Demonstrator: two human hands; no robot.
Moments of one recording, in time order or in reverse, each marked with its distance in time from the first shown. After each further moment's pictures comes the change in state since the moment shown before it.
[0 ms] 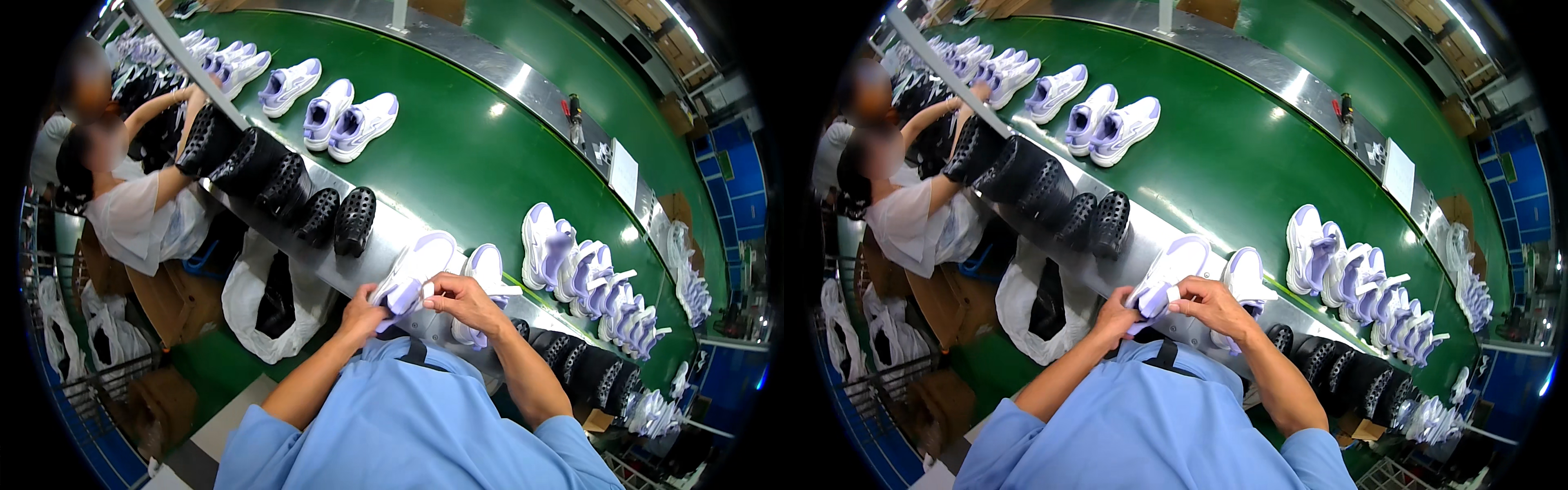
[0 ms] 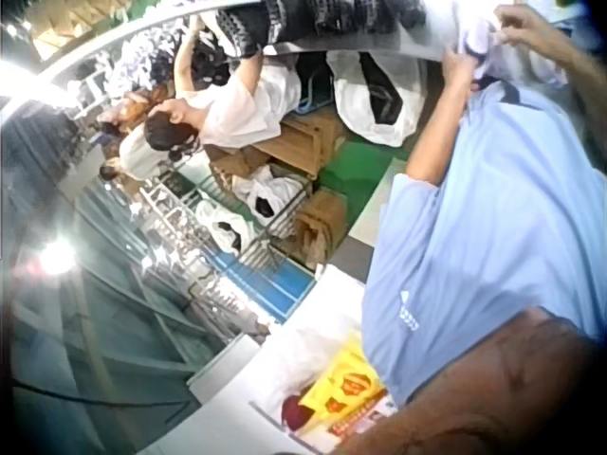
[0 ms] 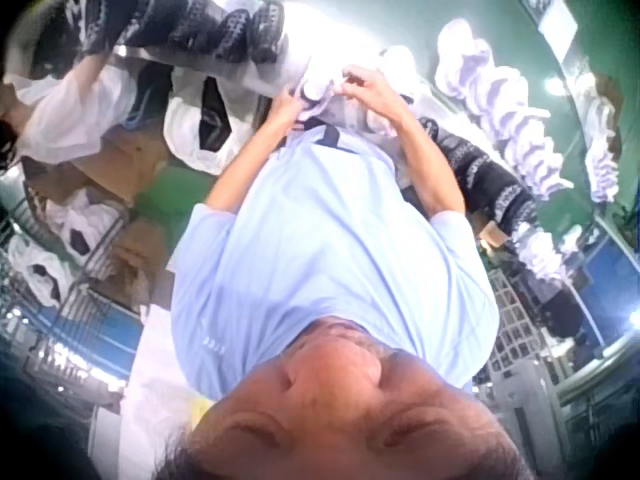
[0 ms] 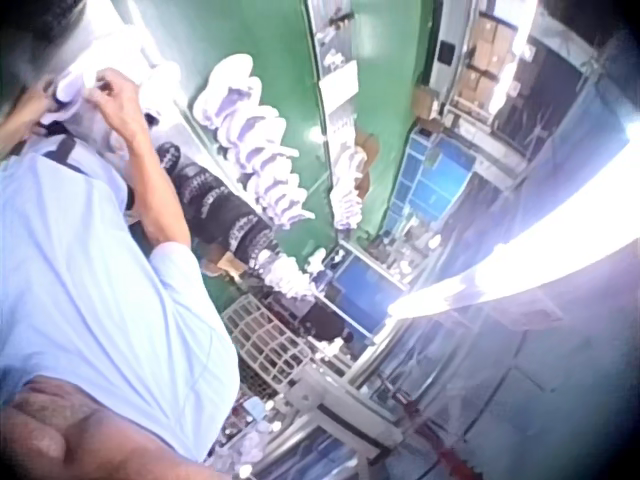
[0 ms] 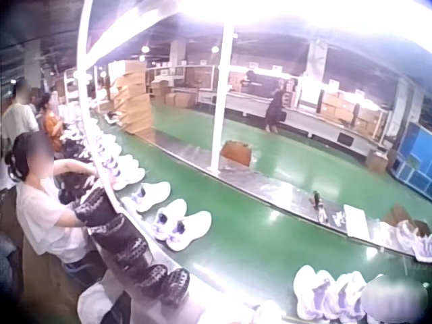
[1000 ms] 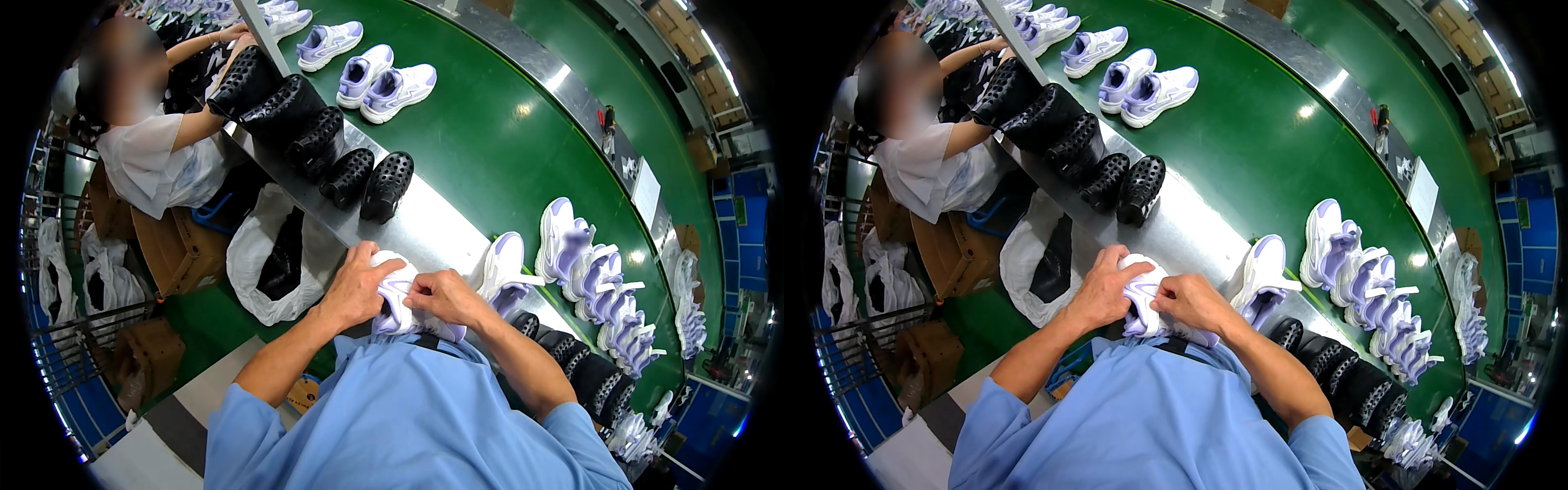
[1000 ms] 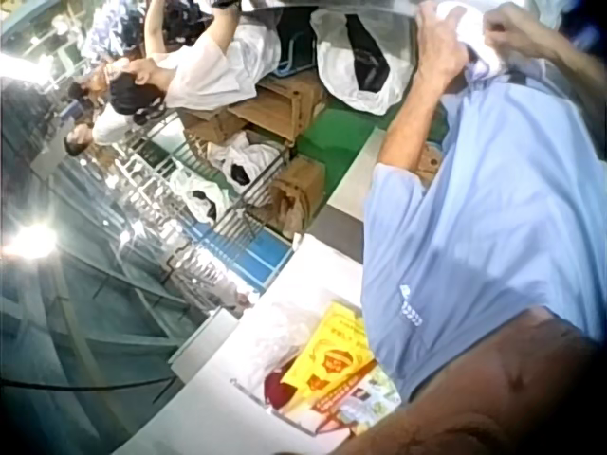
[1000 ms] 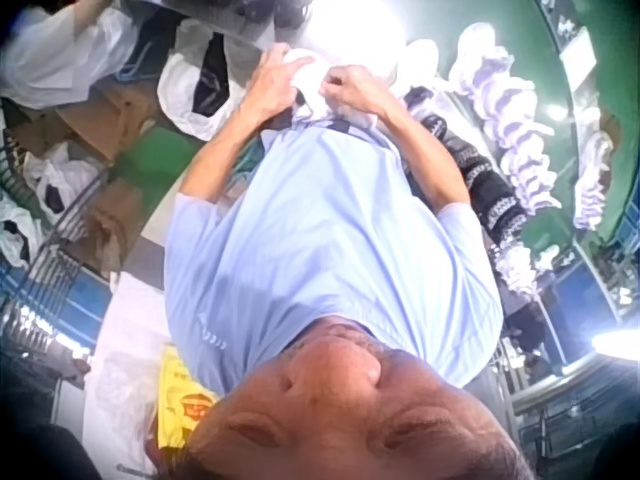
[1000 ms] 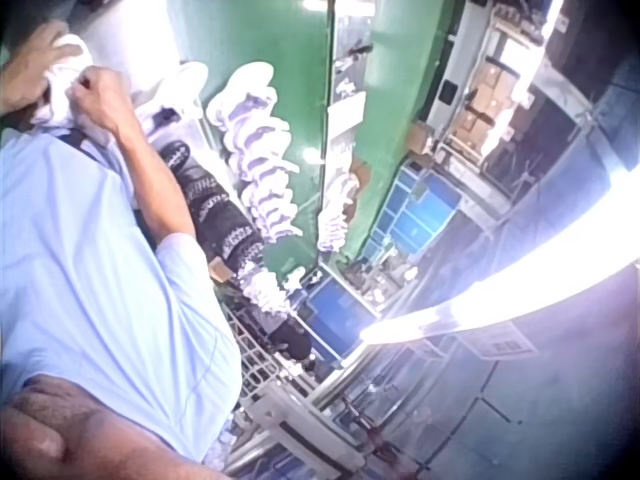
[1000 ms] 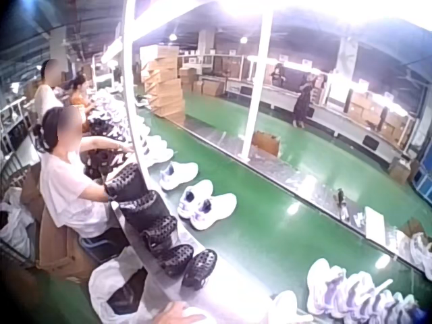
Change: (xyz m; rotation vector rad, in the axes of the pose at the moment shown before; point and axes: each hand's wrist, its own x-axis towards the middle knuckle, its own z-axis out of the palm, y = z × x) left_hand -0.052 0.006 -0.061 0.643 0.128 0.915; right_hand 0.020 -0.026 0.062 -0.345 -0.202 0.056
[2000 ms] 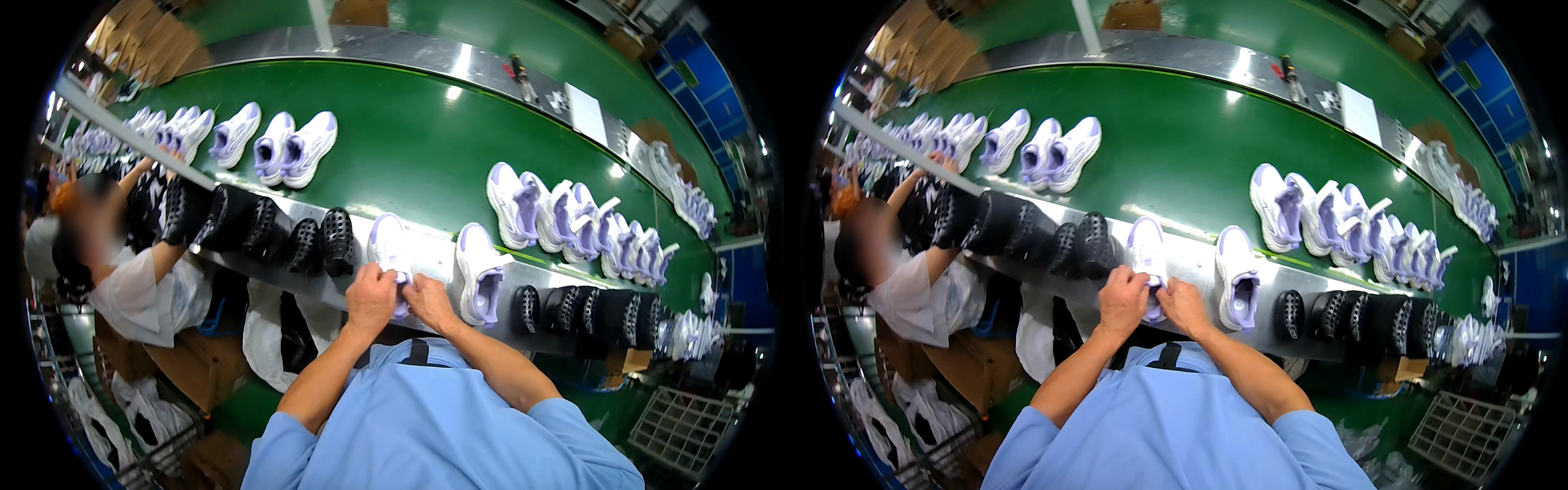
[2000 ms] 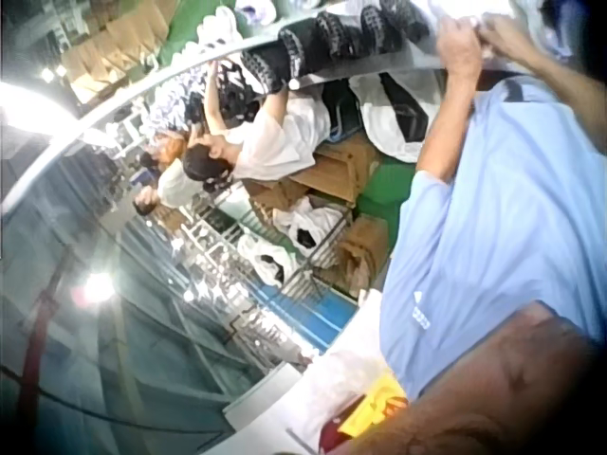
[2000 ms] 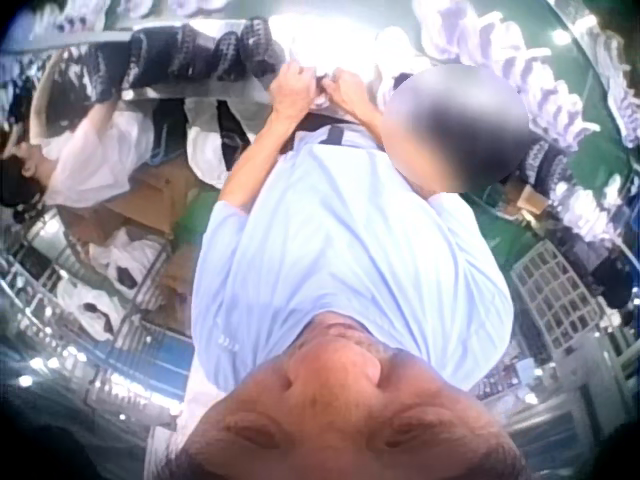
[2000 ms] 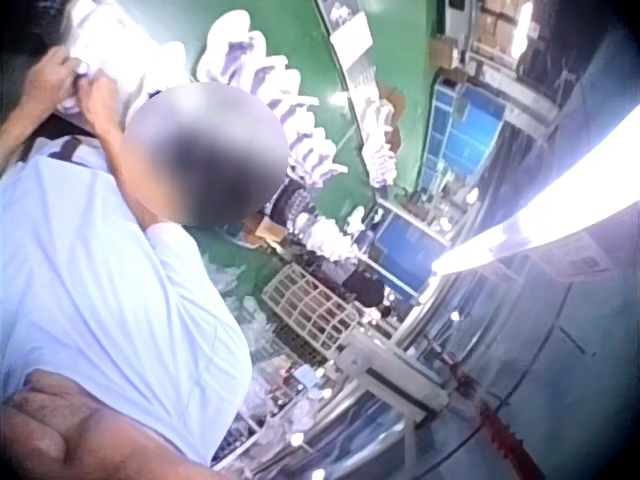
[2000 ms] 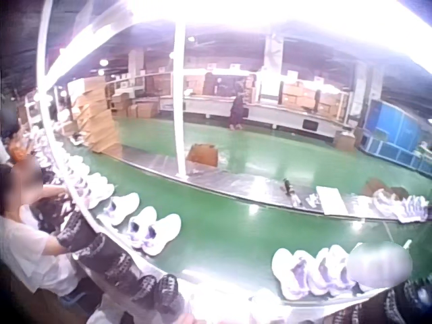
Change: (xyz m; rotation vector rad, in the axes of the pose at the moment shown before) left_hand 0.077 0.003 0.055 0.201 0.197 0.339; right_hand 0.034 0.076 0.054 0.281 0.792 0.269
